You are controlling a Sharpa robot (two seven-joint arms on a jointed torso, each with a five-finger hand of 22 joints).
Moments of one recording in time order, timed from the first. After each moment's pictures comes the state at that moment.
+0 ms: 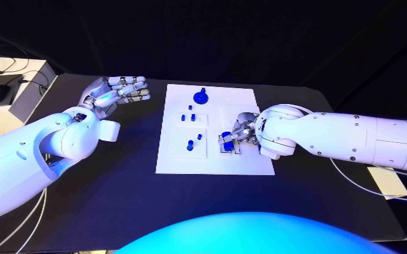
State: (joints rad) left arm 0.96 -0.85 0.21 1.43 -0.24 -0.18 0.28; left_hand 1.43 -0.05 0.11 -0.01 0.29 1.04 0.16 0.06 0.06 1.10 0.14 0.06 0.06 1.08 0.13 0.07 0.07 0.11 1.02 0.16 0.08 0.08; right arm 1.09 -0.87 -0.12 1.62 -1.06 -0.16 -0.66; right_hand 0.99 0.05 -0.14 0.06 0.41 1.08 0.04 0.22 0.76 1.31 -0.03 0.97 1.25 1.45 -0.10 1.20 1.07 0.08 1.47 -0.11 1.22 1.31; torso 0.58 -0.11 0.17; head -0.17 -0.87
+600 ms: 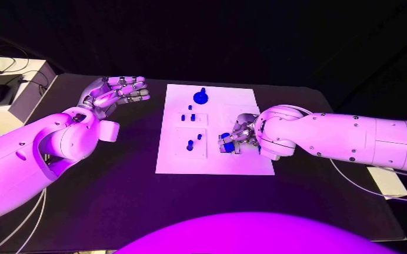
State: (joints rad) left arm 0.96 -0.85 0.21 1.43 -0.24 -0.18 0.28; left_hand 1.43 -0.05 0.11 -0.01 0.29 1.04 0.16 0.06 0.06 1.10 0.14 0.06 0.06 1.08 0.13 0.07 0.07 0.11 1.02 0.16 0.08 0.08; right arm 1.09 -0.87 -0.12 1.62 -1.06 -0.15 -0.66; right_hand 0.99 0.05 -0.14 0.06 0.41 1.08 0.04 0.22 0.76 1.30 -0.03 0.97 1.25 1.45 -0.10 1.20 1.07 0.08 1.47 -0.11 1.22 1.31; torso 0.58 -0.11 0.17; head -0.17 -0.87
